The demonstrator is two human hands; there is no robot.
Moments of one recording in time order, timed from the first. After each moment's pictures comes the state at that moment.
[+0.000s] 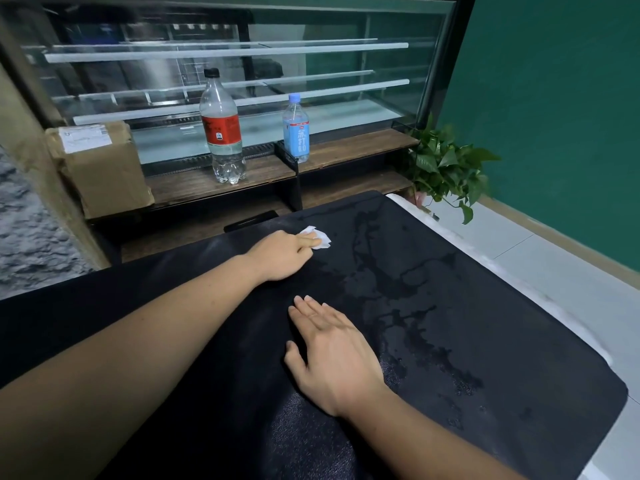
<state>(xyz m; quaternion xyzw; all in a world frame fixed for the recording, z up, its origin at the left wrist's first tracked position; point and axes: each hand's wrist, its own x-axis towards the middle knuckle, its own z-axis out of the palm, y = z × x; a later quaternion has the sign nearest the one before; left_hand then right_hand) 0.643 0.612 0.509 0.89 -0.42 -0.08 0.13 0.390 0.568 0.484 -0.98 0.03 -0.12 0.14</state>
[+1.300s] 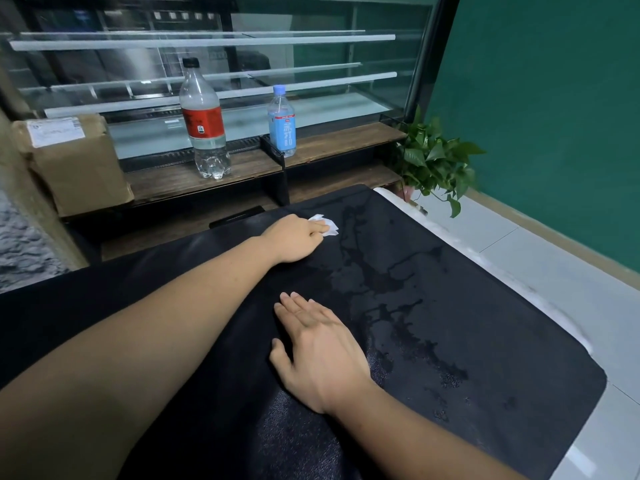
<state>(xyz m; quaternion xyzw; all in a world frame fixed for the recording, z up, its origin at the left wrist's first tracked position) 0.649 0.554 0.514 0.88 -0.45 -0.07 0.11 0.389 0.568 0.489 -0.98 0.03 -0.12 0.15</state>
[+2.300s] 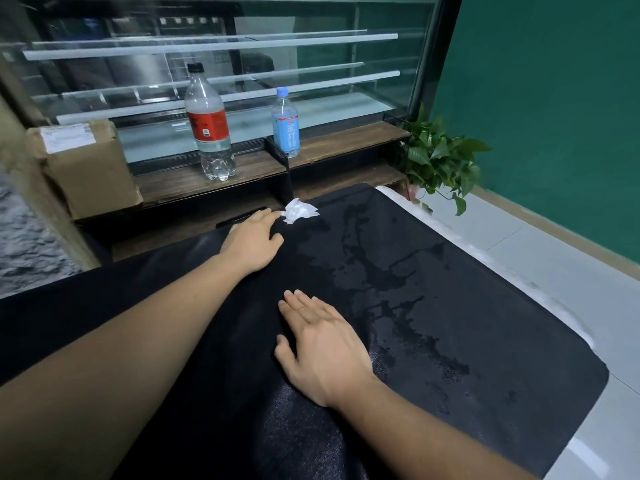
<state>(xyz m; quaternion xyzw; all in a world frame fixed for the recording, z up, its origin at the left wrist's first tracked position) 0.654 0.627 0.513 0.93 -0.33 0.00 0.18 0.390 0.567 0.488 -0.98 0.03 -0.12 0.15</state>
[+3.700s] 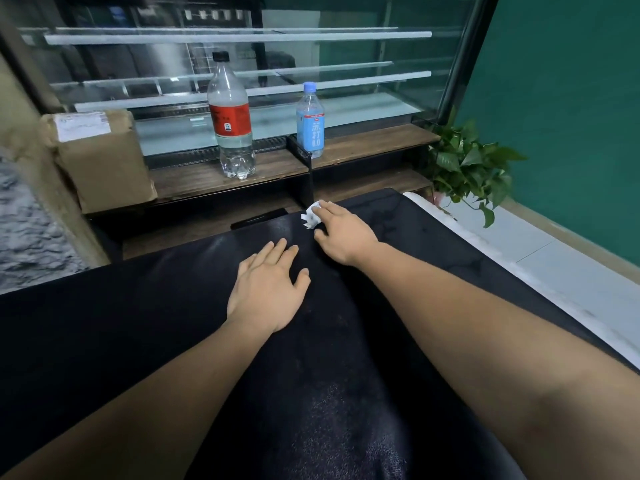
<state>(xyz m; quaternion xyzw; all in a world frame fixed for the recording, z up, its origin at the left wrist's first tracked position) 0.595 0.650 0.469 0.95 -0.27 0.09 0.12 0.600 0.441 0.516 -0.99 0.04 -0.07 0.15</state>
